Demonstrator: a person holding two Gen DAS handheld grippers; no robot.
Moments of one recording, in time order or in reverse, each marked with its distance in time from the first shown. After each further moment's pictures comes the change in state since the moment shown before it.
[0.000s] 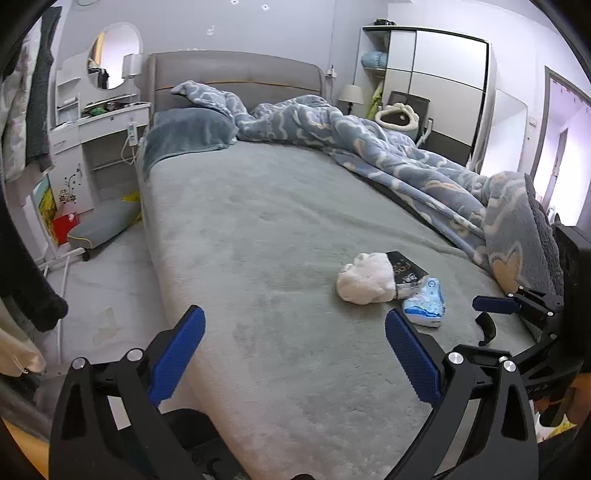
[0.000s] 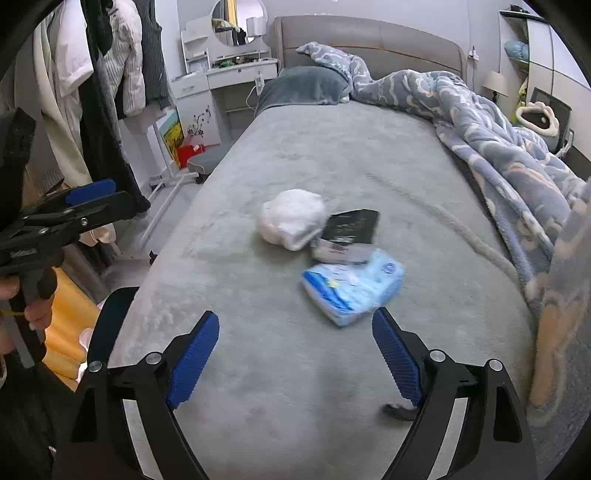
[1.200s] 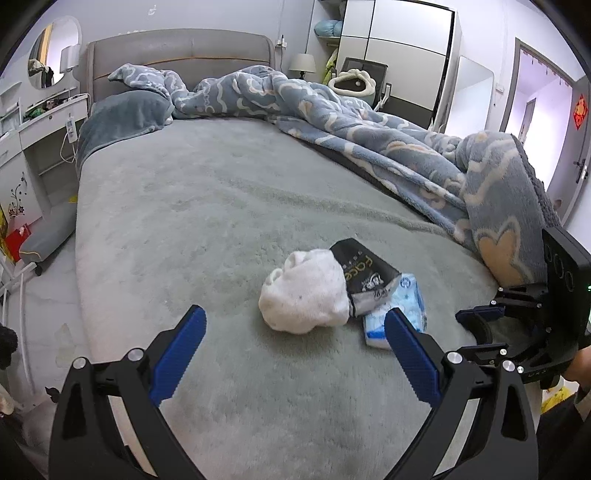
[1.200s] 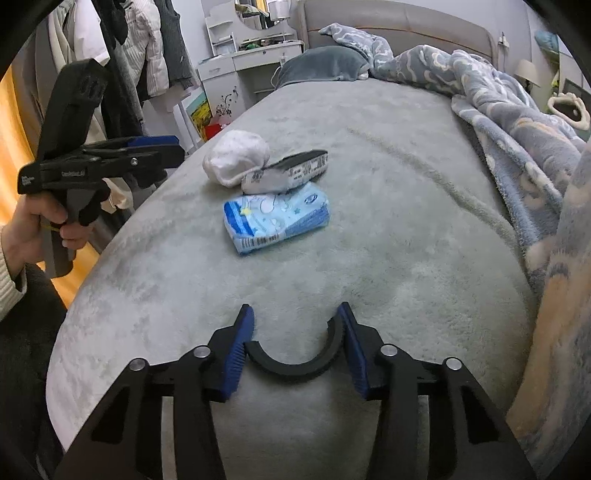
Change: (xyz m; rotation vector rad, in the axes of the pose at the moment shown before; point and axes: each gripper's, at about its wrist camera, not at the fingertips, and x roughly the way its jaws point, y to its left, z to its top) left arm 0.094 -0.052 0.019 0.088 0.108 -0.159; right arm 0.013 -0.085 -0.036 -0.065 0.067 0.164
